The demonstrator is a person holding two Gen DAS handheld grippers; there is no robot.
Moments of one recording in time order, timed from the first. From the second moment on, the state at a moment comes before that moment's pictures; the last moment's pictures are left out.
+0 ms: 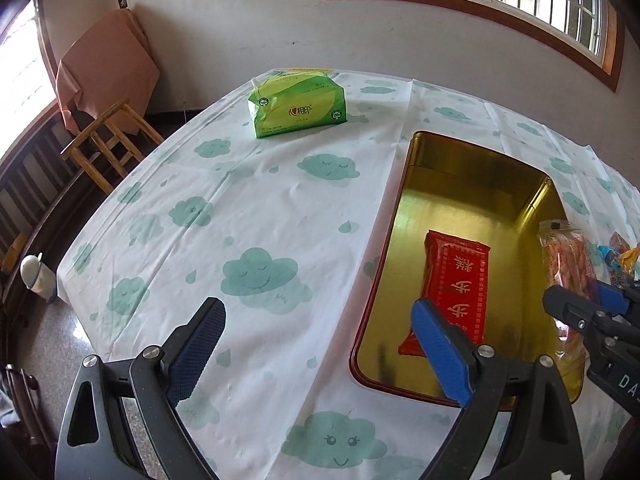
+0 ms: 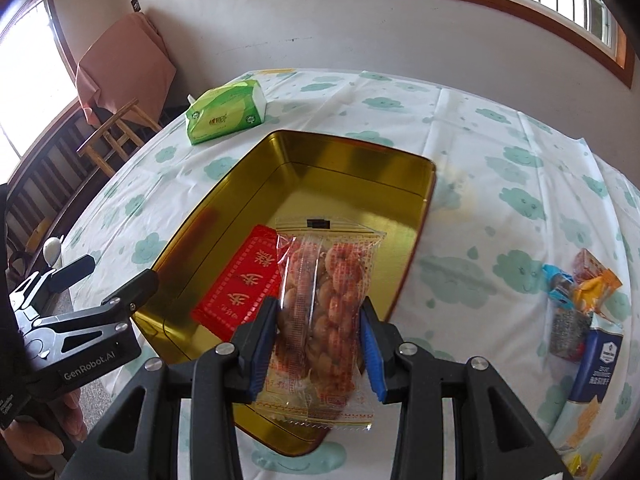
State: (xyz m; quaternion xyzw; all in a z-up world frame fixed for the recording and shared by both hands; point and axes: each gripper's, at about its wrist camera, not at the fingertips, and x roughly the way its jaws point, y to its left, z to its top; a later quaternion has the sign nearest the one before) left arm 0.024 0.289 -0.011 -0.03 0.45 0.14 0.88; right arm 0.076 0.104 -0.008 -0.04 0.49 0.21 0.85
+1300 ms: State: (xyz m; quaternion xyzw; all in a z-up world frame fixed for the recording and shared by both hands) left arm 0.022 0.276 -0.005 -0.03 0.45 0.14 0.88; right arm 0.063 0.079 -0.005 -0.04 0.46 0.21 0.86
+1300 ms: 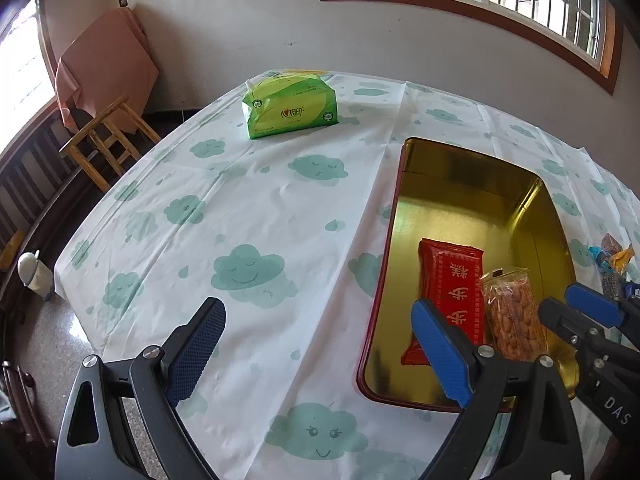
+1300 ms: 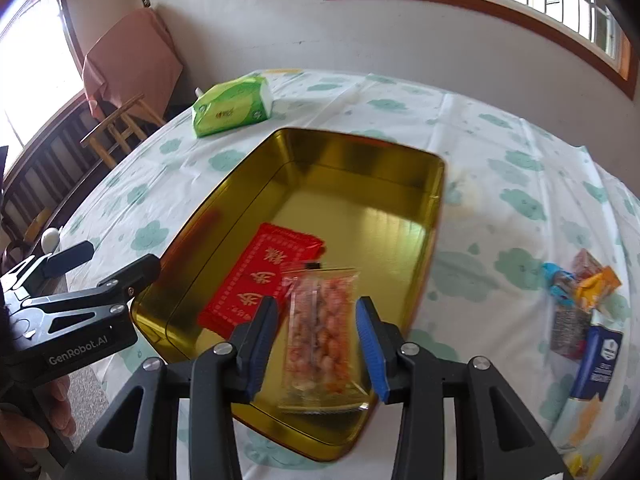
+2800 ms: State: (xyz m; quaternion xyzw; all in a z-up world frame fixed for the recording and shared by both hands) left arm 0.008 0.045 -0.006 0.12 0.42 -0.12 0.89; right arm 0.060 -0.163 -0.015 -0.01 0.44 0.01 0.90
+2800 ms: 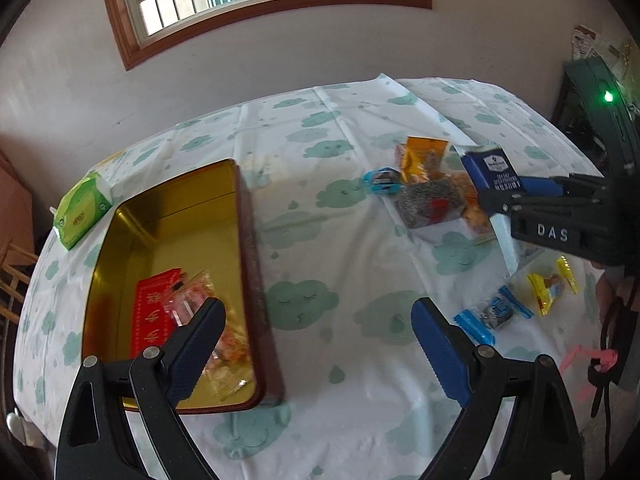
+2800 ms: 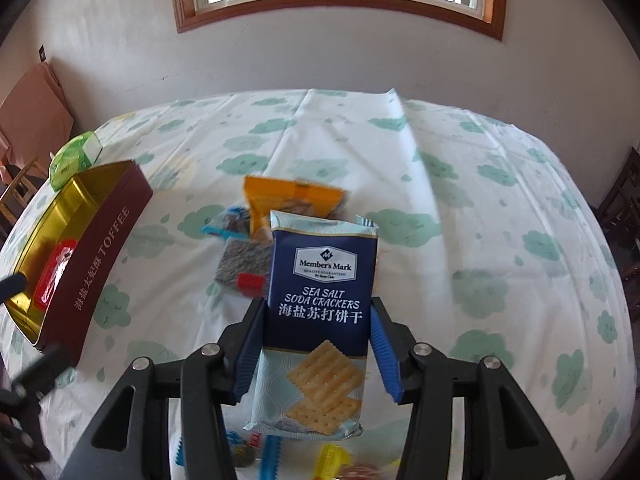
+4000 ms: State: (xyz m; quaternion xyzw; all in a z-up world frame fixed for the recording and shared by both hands) left arm 0.011 -0.050 -0.056 0.15 0.47 -0.29 0.82; right arm 0.019 -0.285 -0.041 0.05 0.48 -0.09 0.87
